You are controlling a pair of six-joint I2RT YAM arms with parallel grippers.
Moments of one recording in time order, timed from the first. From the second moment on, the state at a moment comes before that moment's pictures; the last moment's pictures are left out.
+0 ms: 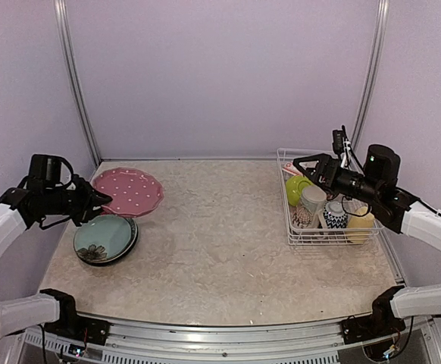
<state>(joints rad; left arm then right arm) -0.14 0.94 0.85 -0.60 0.41 -1.03 0.40 1.06 0.75 0.20 -0.45 0.67</state>
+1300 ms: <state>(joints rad) 0.29 0.88 0.58 -0.72 0.35 -1.00 0.40 1.09 0.74 0.21 -0.45 0.66</state>
